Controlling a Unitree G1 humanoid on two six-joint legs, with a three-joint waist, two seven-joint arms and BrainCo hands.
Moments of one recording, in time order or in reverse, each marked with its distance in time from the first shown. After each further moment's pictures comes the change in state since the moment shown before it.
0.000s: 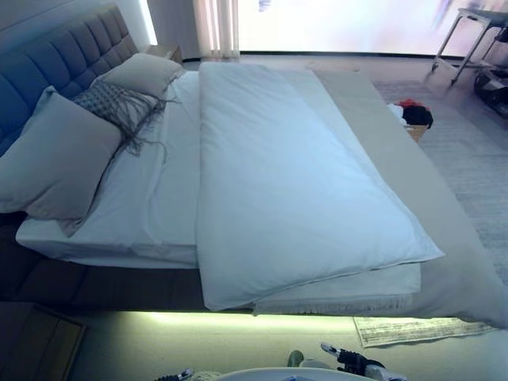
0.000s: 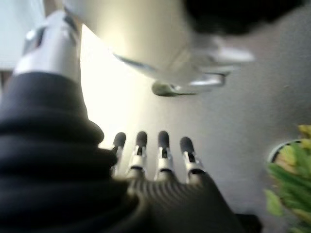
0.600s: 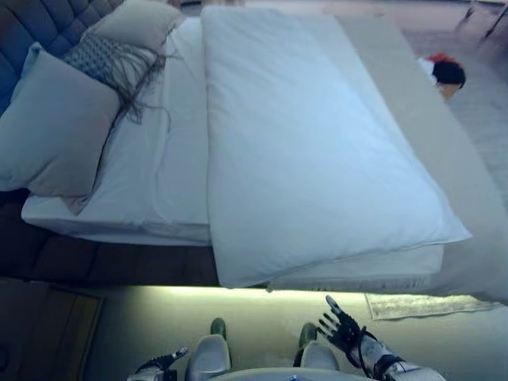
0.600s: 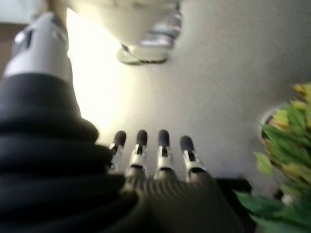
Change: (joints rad) left arm -0.057 0.010 -0.035 -0.029 -0.010 -0.031 0.002; right arm -0.171 -0.001 -0.080 -0.030 0.562 -0.019 0.098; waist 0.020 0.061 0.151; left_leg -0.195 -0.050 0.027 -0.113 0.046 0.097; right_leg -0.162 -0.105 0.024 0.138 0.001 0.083
